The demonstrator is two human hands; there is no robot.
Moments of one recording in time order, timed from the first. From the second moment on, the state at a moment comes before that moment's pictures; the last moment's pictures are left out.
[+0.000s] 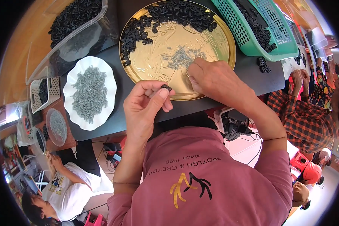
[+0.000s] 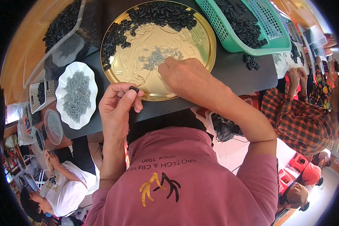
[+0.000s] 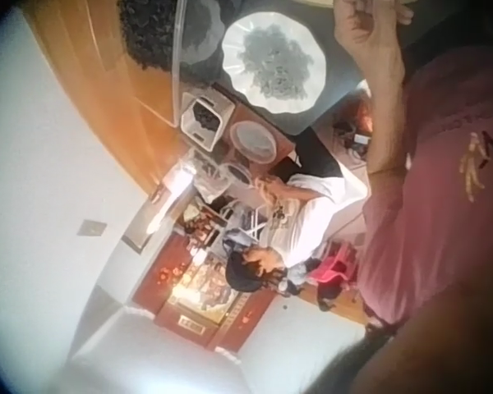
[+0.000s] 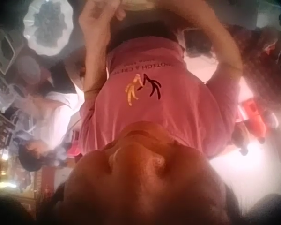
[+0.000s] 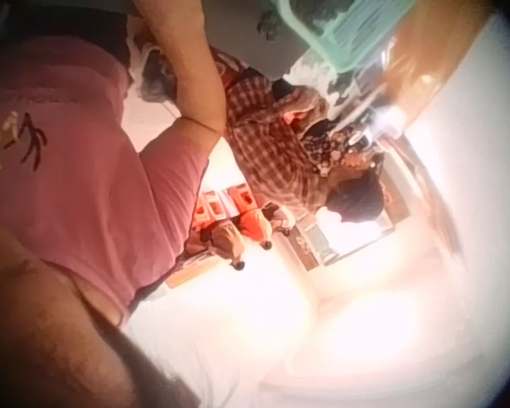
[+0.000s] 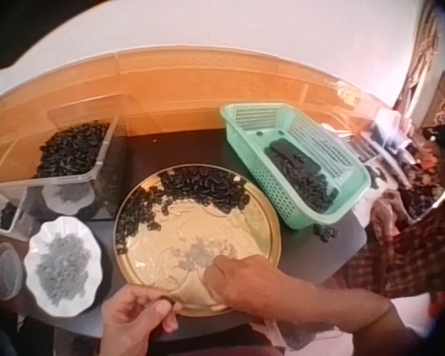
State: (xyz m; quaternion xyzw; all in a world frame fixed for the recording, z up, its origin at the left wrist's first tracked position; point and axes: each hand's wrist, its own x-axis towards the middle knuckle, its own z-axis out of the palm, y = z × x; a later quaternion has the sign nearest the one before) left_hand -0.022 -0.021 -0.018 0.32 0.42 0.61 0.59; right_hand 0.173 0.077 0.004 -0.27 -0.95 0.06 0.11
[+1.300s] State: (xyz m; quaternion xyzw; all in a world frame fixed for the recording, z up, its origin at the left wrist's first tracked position) left_hand -0.003 0.000 -0.011 0.31 0.42 0.60 0.61; right_hand 0.144 0.048 -0.004 -0.38 -0.61 0.55 0.43
